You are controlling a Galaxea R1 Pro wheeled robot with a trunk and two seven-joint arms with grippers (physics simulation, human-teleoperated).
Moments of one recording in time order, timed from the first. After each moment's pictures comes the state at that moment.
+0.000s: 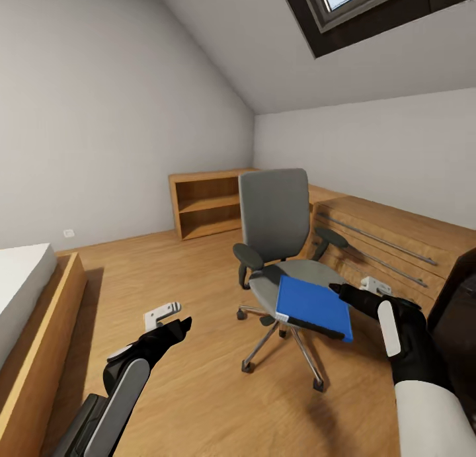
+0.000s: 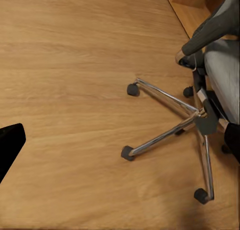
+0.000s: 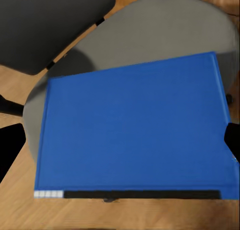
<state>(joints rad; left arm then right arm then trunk) -0.28 0.02 -0.23 -1.61 0.73 0.61 0.59 -0.65 -0.06 -0.39 -1.15 -0.19 0.78 0.12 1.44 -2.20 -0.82</state>
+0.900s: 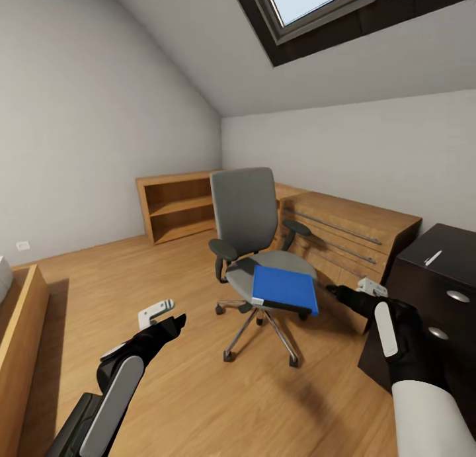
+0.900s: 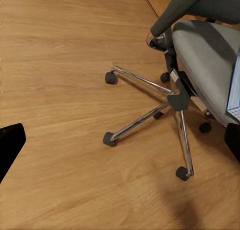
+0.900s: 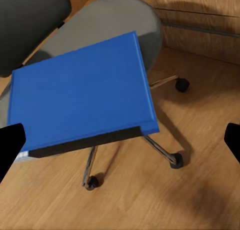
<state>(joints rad) -0.28 0.02 -0.18 -1.62 0.74 0.61 0.59 -0.65 -0.04 -0.39 -1.14 -0.19 0.78 0.12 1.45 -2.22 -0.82</state>
